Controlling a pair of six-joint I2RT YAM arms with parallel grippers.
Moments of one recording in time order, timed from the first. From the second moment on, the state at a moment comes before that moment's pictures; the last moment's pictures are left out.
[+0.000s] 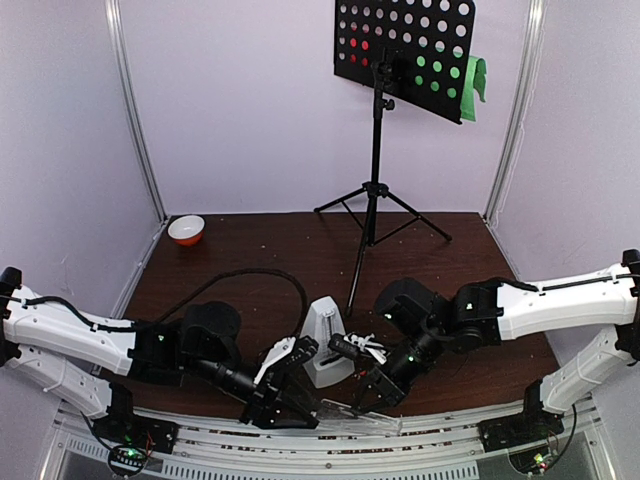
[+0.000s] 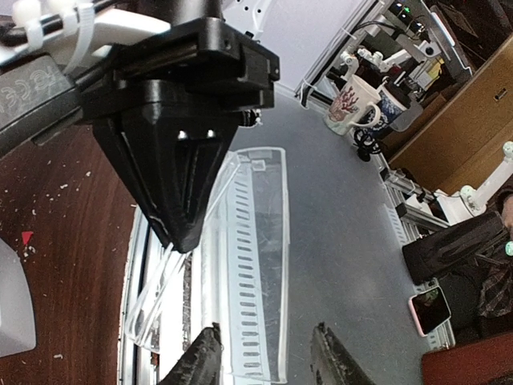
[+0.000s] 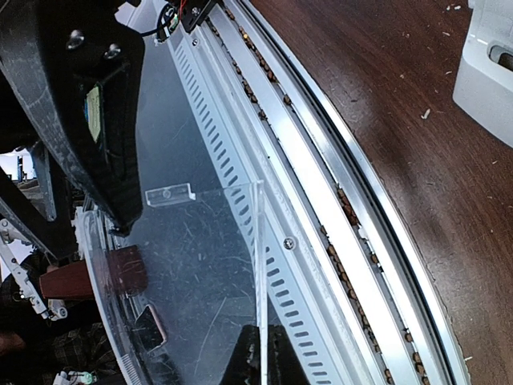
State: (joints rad) left arm -1.31 1.24 0.61 0.22 0.55 -0.31; right arm 1.17 1.41 0.93 -0.49 -0.61 0.50
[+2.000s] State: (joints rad) left arm -1.31 1.25 0.55 0.43 0.44 -0.57; right arm 1.08 1.21 0.91 -0.39 -0.31 0.61
